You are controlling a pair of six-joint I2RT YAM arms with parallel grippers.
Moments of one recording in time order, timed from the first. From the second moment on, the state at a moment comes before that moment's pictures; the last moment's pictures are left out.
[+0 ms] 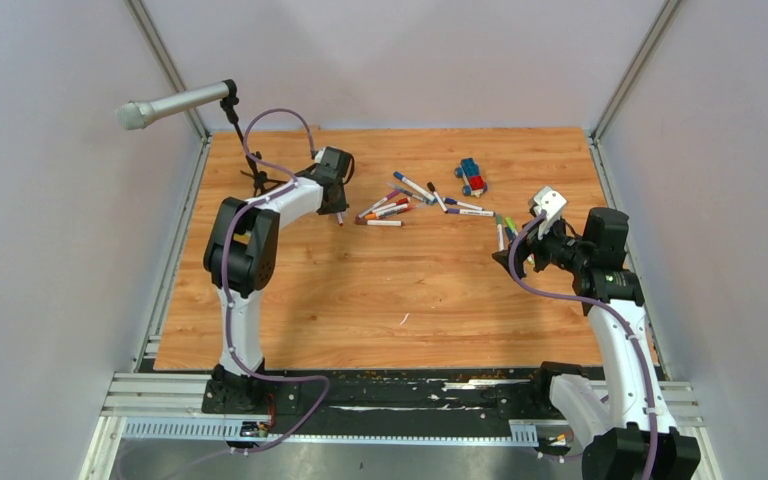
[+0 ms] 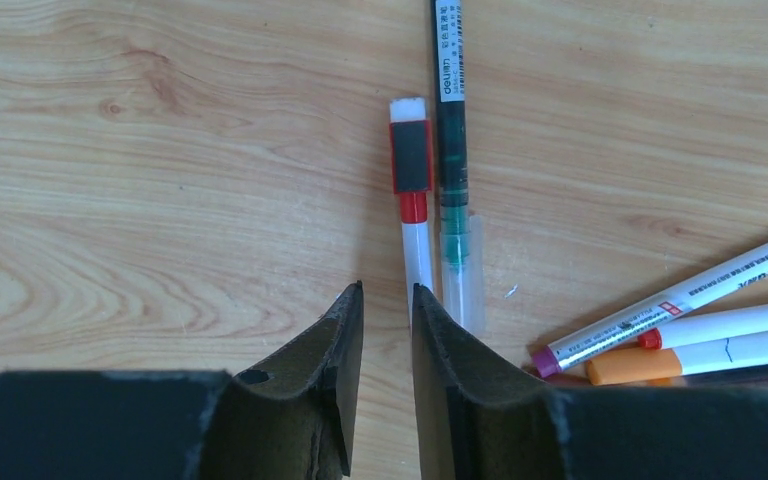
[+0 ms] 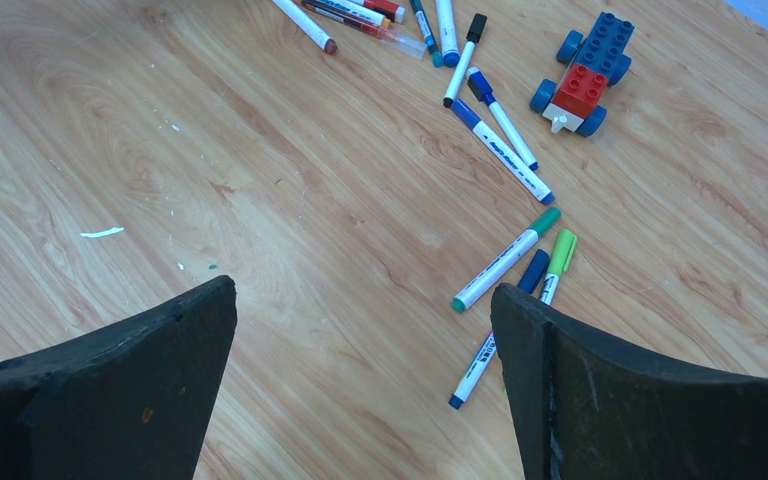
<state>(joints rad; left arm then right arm) -0.38 2.06 1.48 -0.38 -0.32 -0.47 -0.10 0.88 0.76 -0.43 -0.78 -0.48</state>
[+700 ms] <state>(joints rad) -0.38 2.12 1.54 -0.40 -0.29 -0.47 -0.10 0.88 0.76 -0.43 -0.78 -0.49</state>
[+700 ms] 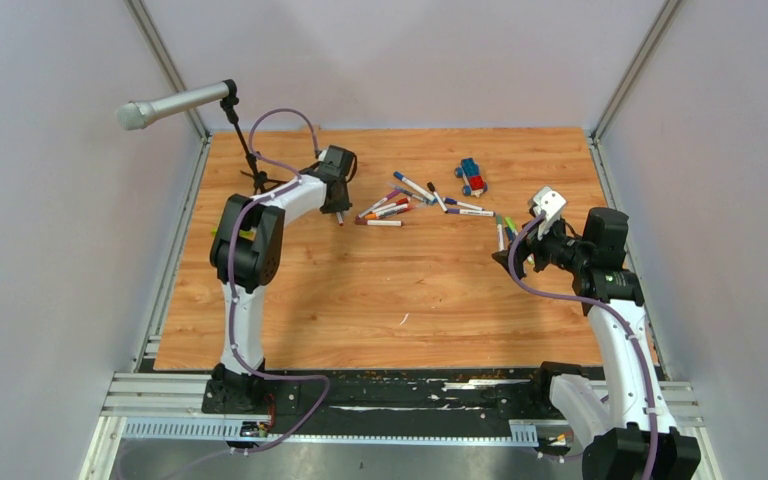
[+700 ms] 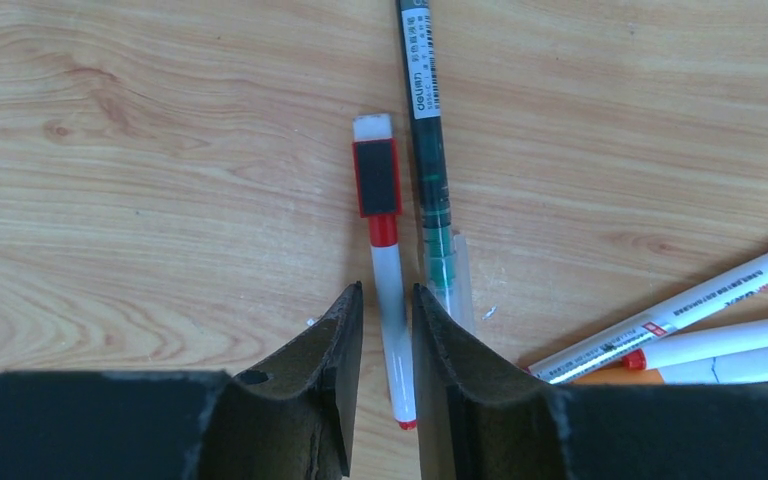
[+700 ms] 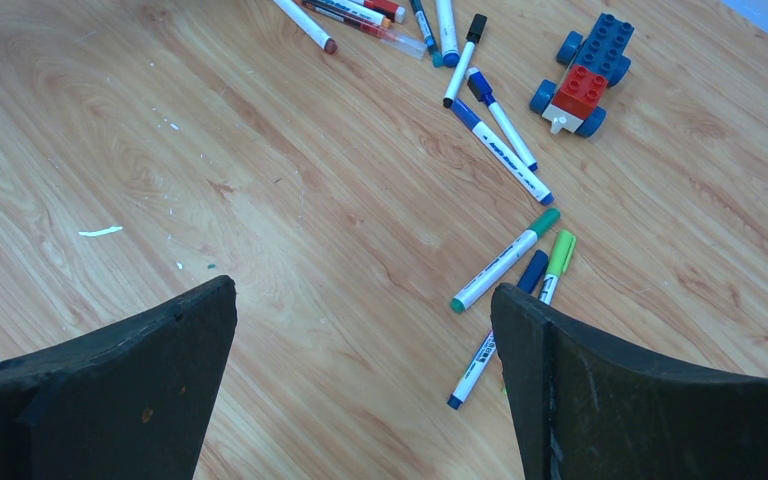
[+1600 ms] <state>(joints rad) -0.38 1.83 1.21 -0.35 -0.25 -0.49 0.00 0.90 0.75 -0.43 -0.85 -0.47</state>
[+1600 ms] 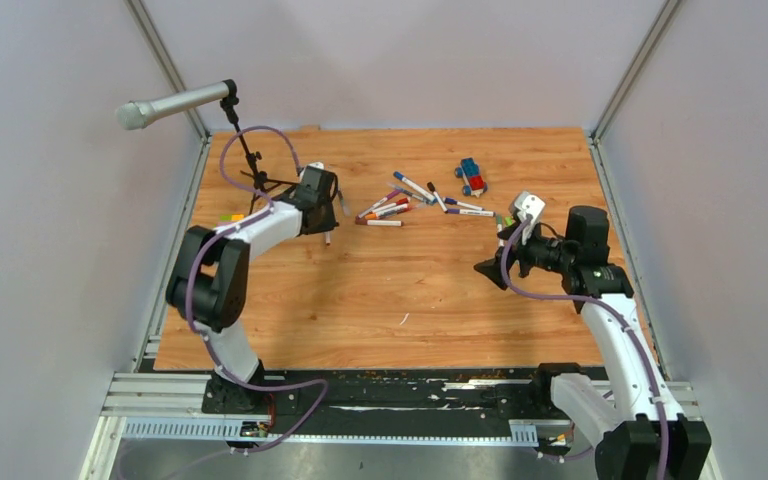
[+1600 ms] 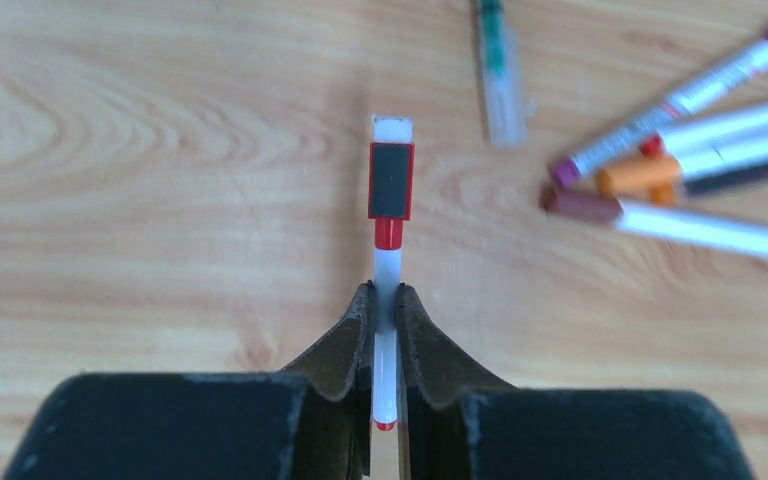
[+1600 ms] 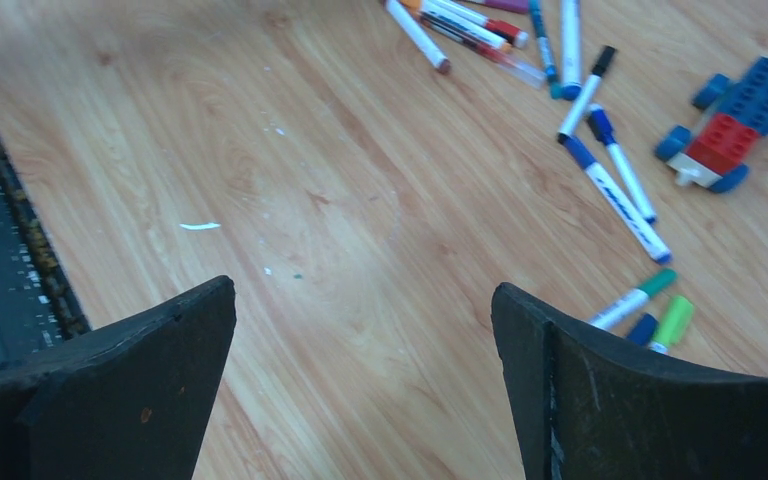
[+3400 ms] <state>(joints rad) -1.05 1.57 0.49 1.20 -0.21 -0.89 0.30 1.20 0.50 0.38 -1.06 0.44</state>
